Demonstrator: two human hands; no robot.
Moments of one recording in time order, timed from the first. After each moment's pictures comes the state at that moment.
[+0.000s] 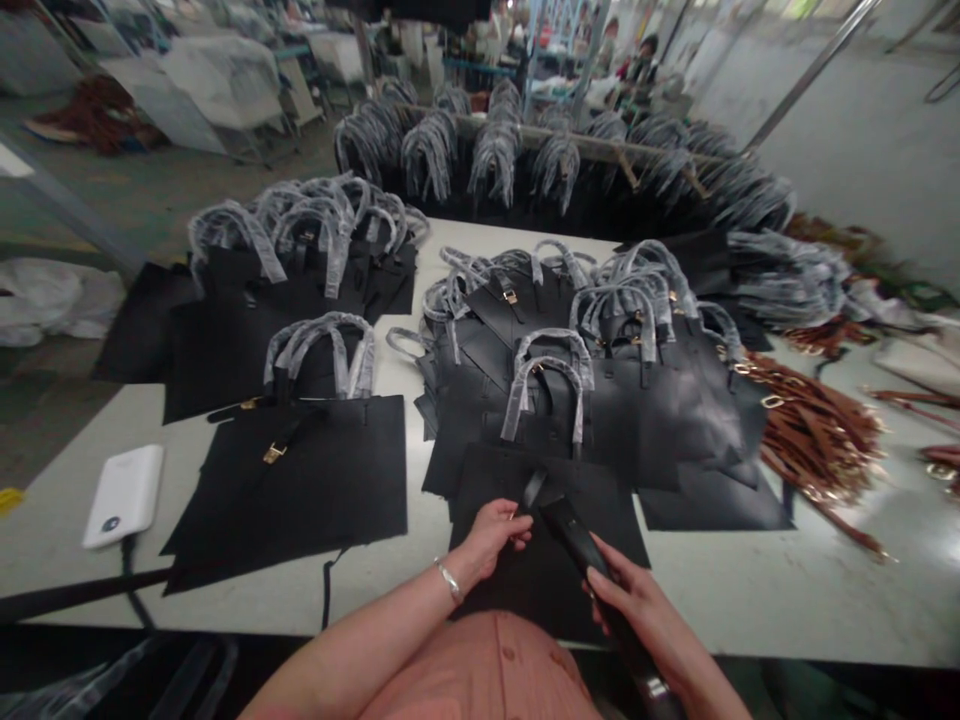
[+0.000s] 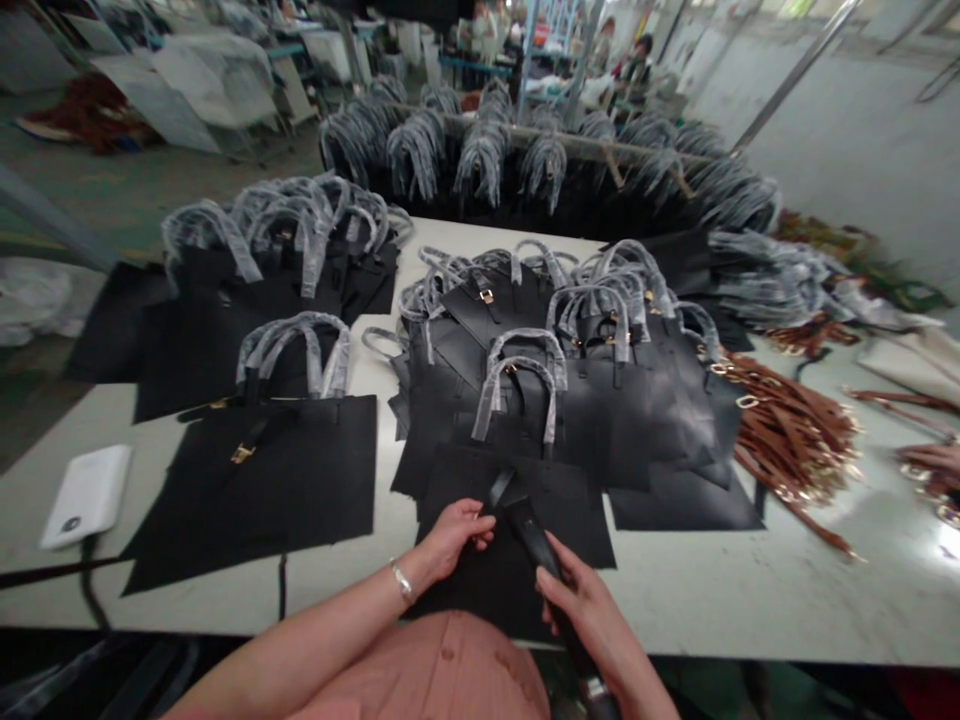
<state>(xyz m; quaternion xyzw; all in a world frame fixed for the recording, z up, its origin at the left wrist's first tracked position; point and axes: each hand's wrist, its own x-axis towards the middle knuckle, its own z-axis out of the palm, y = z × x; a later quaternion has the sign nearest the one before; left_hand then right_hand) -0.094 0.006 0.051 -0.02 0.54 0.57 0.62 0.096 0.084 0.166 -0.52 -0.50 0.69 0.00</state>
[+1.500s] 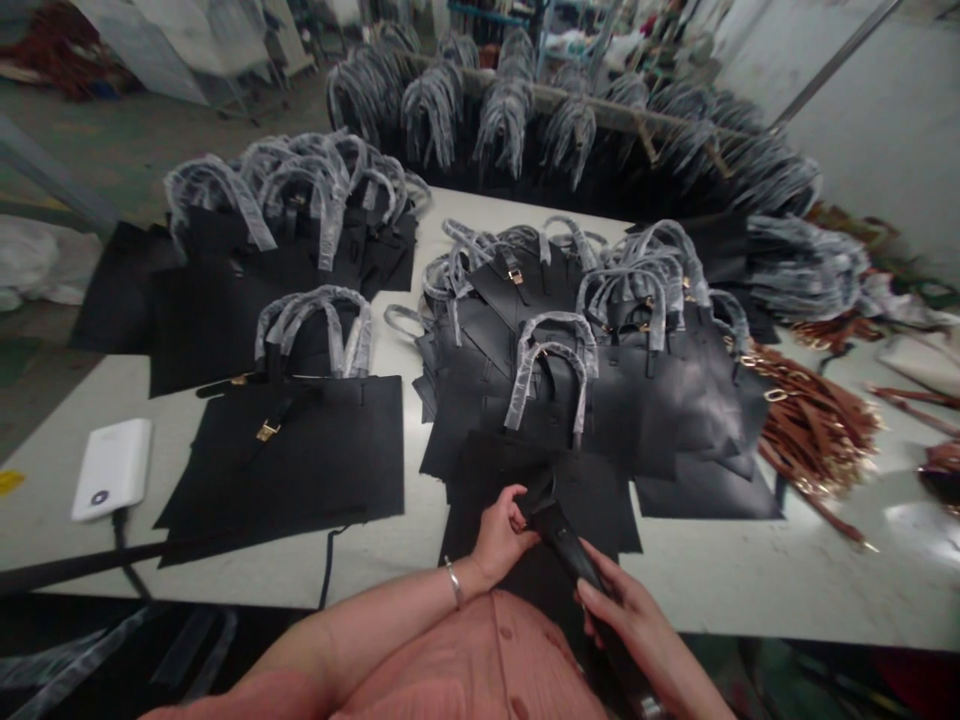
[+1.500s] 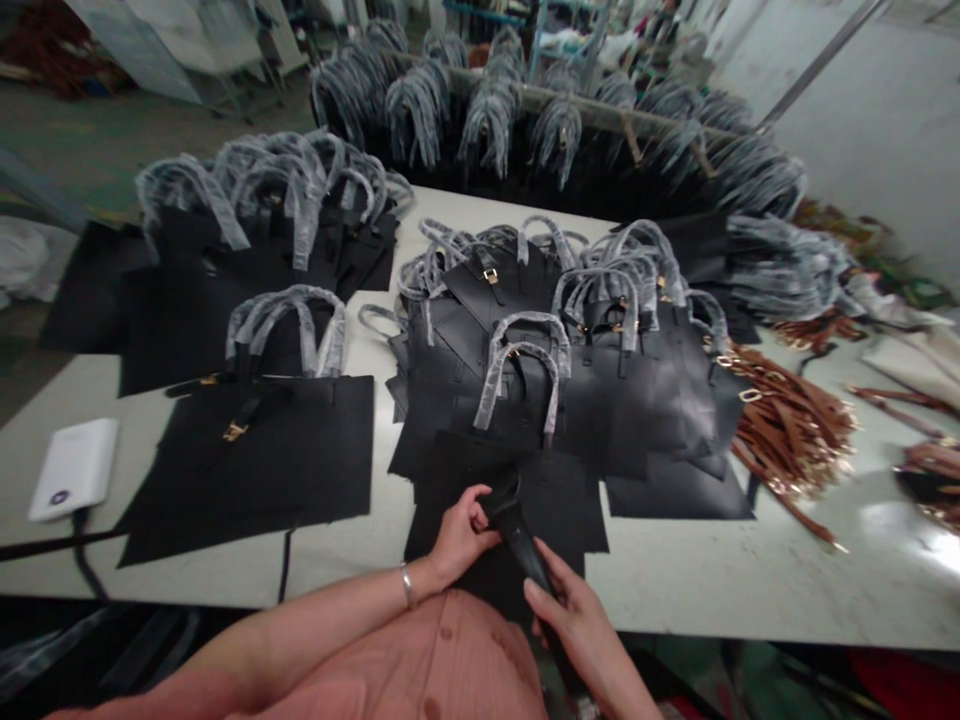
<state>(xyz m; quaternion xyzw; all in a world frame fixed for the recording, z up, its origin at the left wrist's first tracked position) -0.071 -0.008 0.055 0.26 0.67 0.52 0.46 0.094 0.063 0.181 -0.54 -0.48 0.69 -0.03</state>
